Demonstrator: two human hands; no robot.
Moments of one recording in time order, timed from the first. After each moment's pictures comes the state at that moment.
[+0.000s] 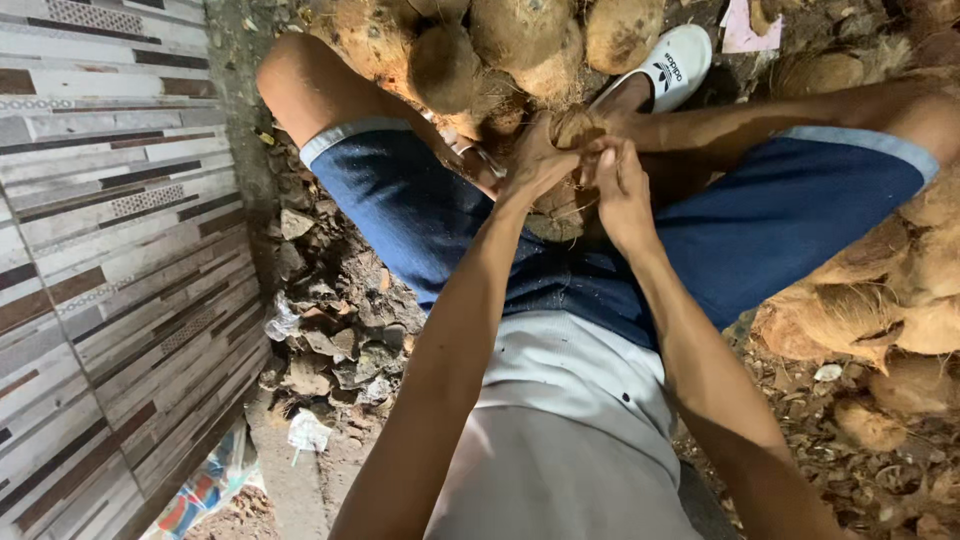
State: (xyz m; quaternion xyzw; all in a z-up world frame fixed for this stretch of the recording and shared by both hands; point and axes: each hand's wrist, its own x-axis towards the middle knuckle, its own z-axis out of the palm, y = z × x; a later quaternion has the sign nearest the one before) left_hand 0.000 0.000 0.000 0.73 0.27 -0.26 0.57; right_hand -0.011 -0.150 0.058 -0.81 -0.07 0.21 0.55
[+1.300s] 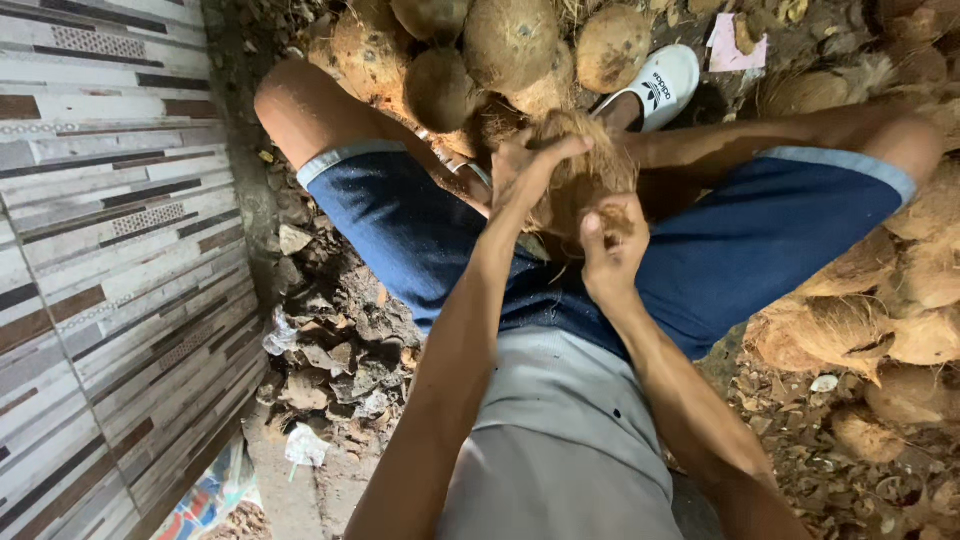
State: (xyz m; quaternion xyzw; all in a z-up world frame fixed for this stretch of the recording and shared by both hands) left_hand 0.011 0.007 0.069 0.67 0.46 -0.23 0.53; right_hand -0.047 -0.134 0.091 -0.72 -0.08 0.00 0.69
